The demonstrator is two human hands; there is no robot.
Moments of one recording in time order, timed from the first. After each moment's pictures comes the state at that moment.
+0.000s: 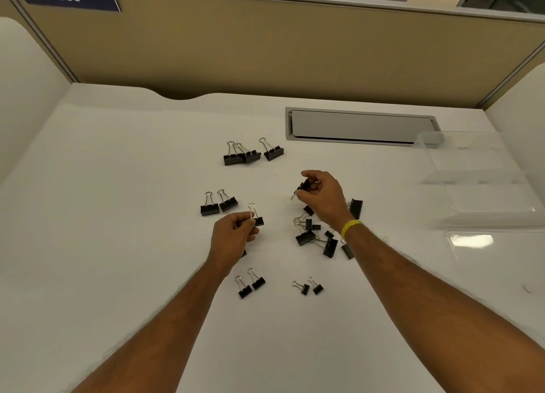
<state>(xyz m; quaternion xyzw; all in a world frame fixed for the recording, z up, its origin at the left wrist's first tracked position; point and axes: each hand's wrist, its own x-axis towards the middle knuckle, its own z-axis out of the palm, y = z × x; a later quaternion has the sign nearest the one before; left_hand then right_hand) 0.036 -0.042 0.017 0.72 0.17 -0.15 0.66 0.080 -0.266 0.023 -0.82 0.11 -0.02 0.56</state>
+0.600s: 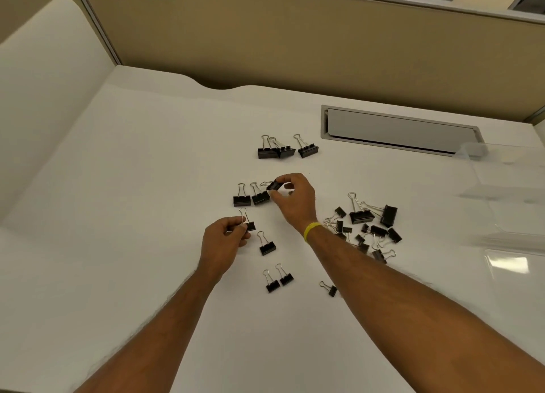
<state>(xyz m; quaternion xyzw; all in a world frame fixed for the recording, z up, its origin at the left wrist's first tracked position) 0.018 0.034 0.005 0.72 0.22 -0.10 0.65 0.094 -0.136 0.002 -0.83 0.09 -0.04 0.54</state>
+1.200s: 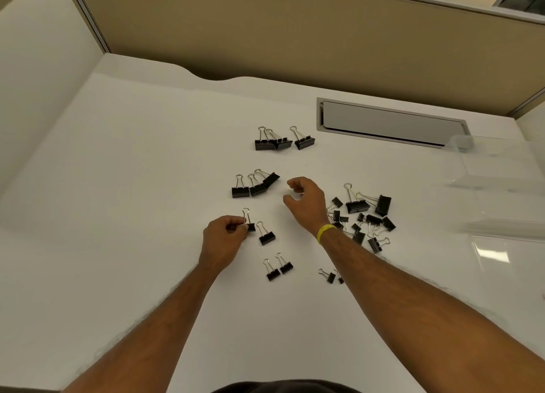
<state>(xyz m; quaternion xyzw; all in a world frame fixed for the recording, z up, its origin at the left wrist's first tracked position) 0.009 0.040 -0.006 0.79 0.18 -0.12 0.57 0.067 -0.162 -0.004 -0.87 0.10 0.00 0.49</state>
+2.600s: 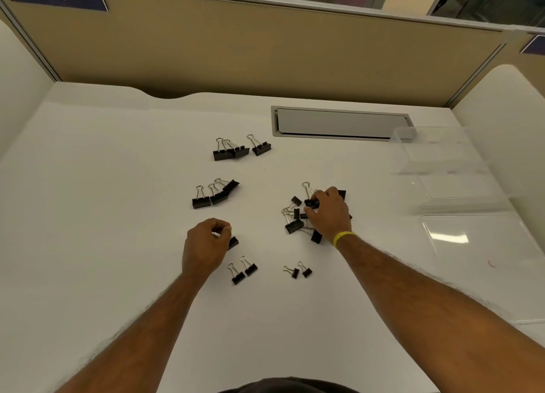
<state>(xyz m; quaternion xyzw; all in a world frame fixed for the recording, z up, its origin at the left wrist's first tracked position) 0.004 -0.006 0.015 0.89 0.09 -0.08 0.44 0.027 -0.290 0.001 -0.97 0.15 0.02 0.18</state>
